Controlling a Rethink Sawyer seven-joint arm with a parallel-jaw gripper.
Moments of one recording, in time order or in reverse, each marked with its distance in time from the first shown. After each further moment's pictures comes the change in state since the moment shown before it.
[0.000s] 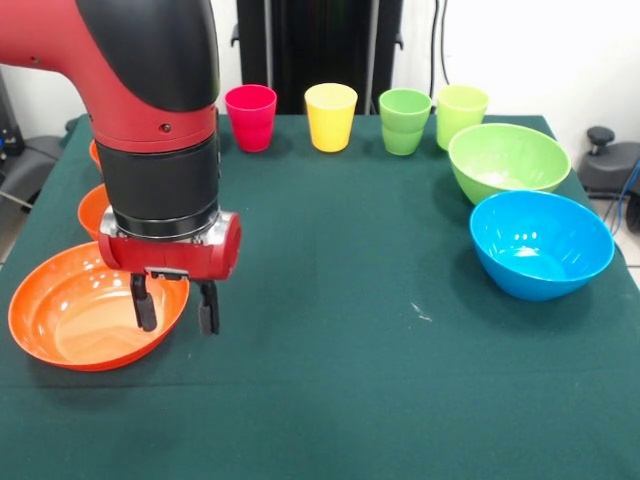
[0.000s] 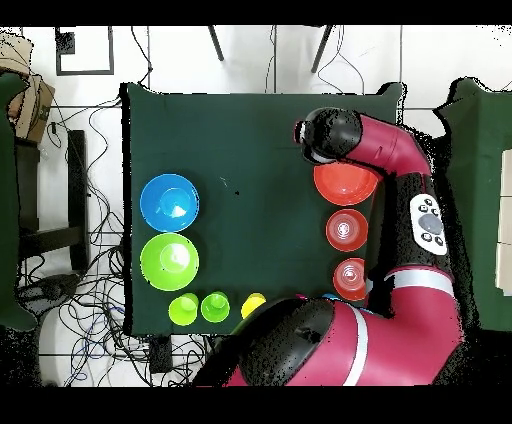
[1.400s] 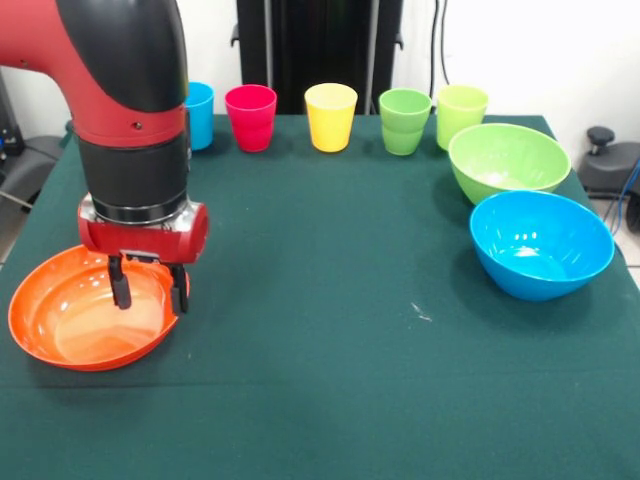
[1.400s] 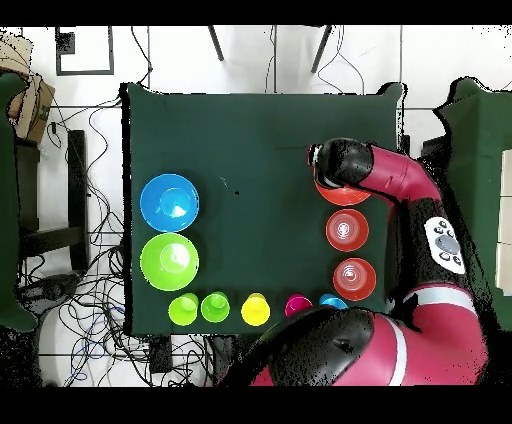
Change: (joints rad) arm -0.075 -0.022 0.004 0.145 -0.060 -0.125 0.000
